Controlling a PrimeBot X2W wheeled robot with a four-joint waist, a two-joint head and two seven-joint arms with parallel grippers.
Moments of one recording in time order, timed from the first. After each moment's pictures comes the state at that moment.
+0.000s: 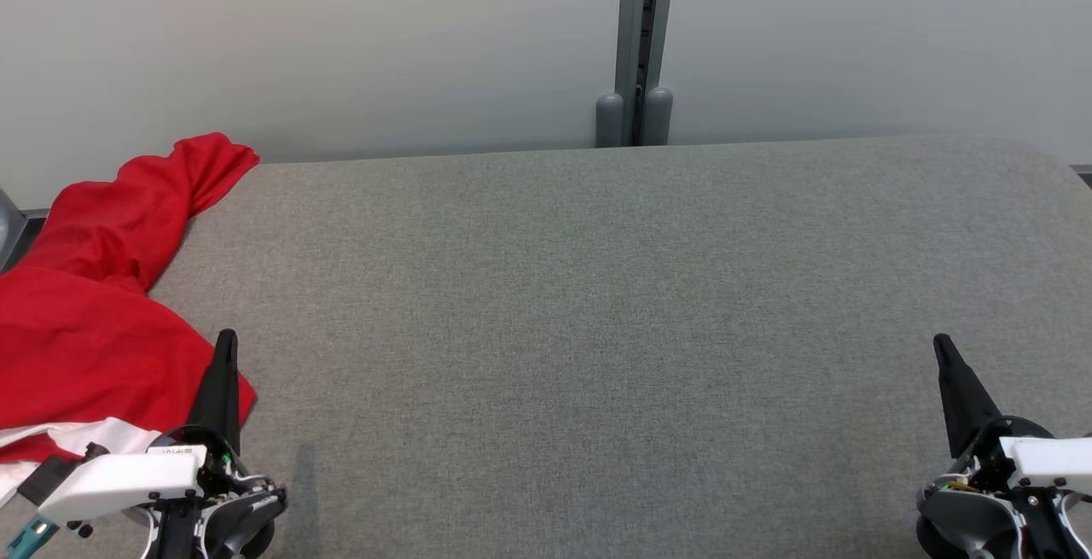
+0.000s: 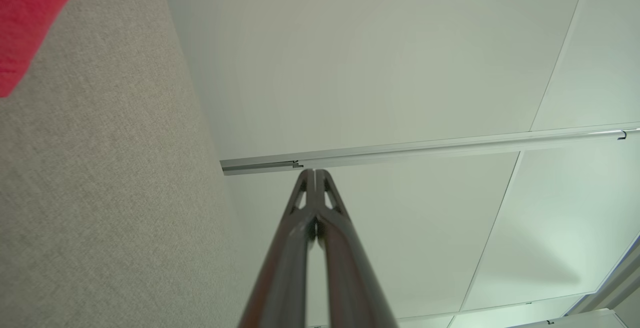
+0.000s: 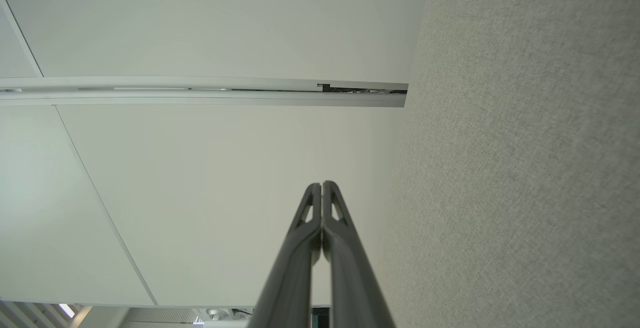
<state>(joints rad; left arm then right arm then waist) -0.11 0.05 0.11 0.25 -1.61 -0.13 0.11 -0.11 -0.05 -0.11 0.25 1.61 0.13 0.11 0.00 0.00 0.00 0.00</state>
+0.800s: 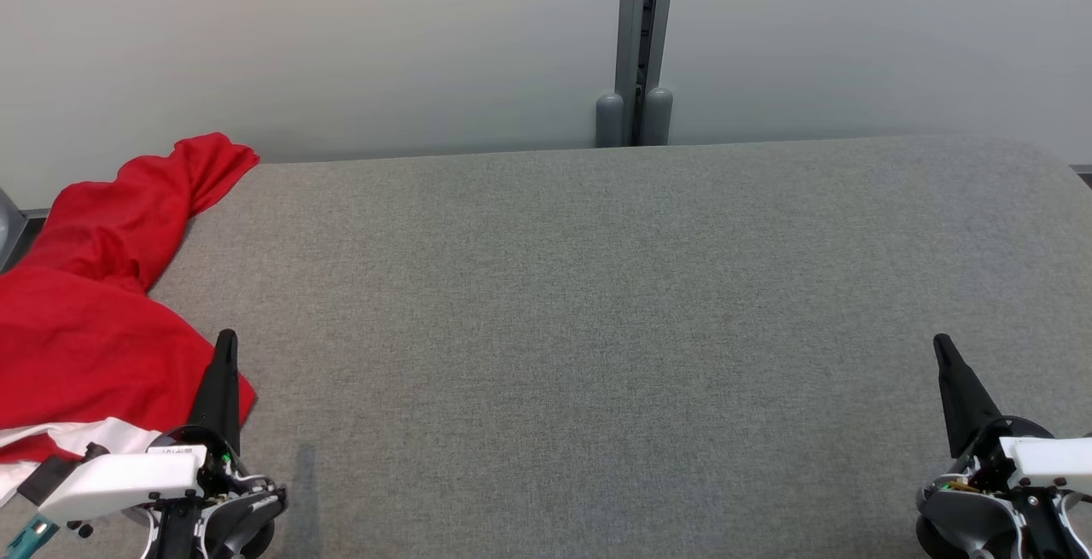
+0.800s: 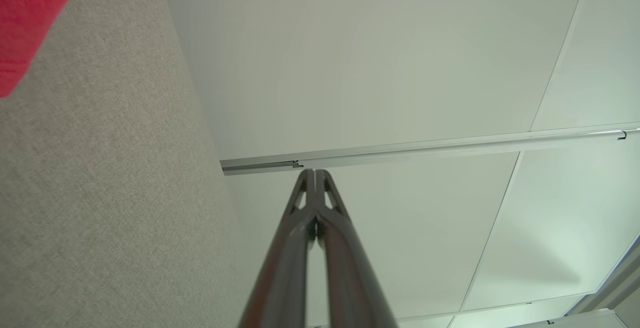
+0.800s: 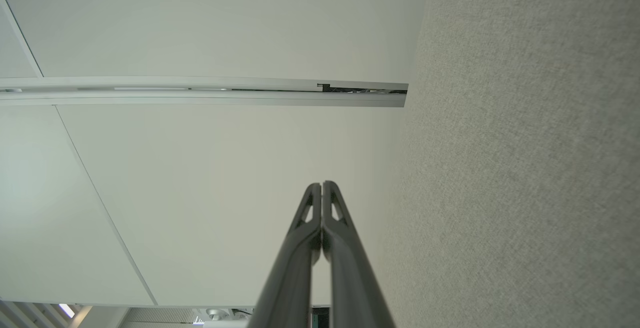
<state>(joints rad) -0.11 0.05 0.11 0.25 -1.61 -0.13 0.11 -0.11 -0.05 -0.11 0.25 1.61 0.13 0.11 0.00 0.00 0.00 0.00</state>
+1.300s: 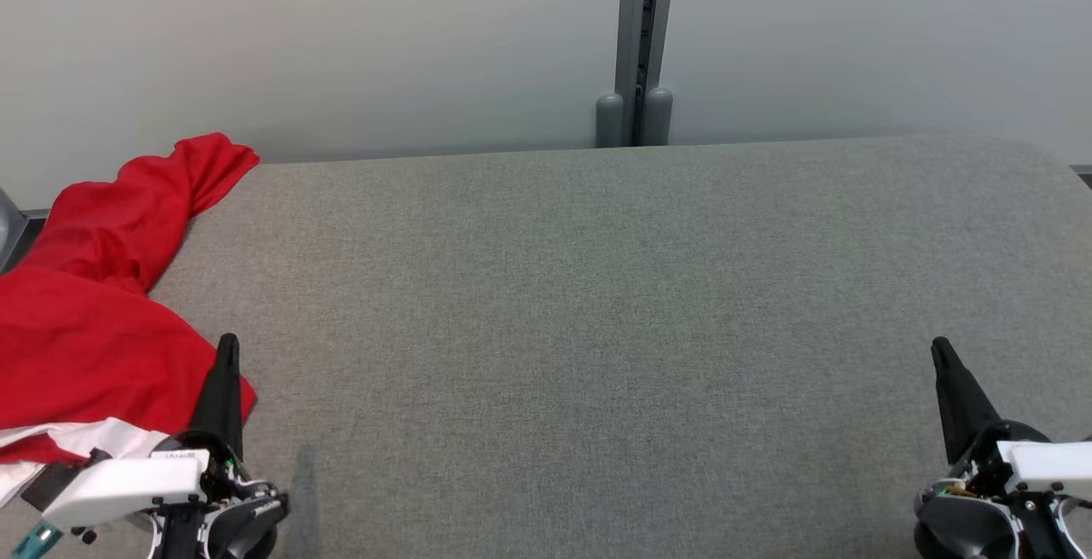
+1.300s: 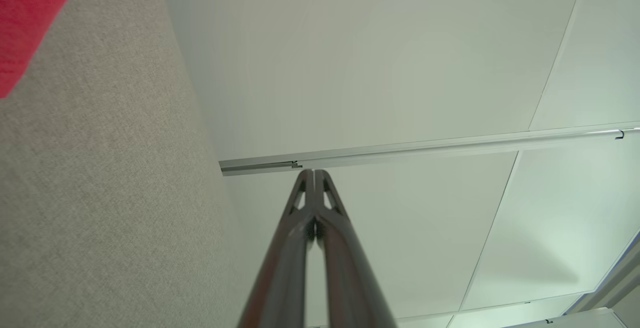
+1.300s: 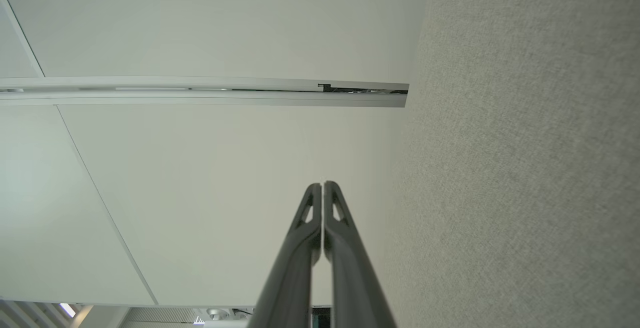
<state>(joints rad) -0.11 0.05 0.11 0.25 -1.61 -0.13 0.11 -0.11 -0.05 -0.11 0.25 1.61 0.13 0.11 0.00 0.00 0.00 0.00</state>
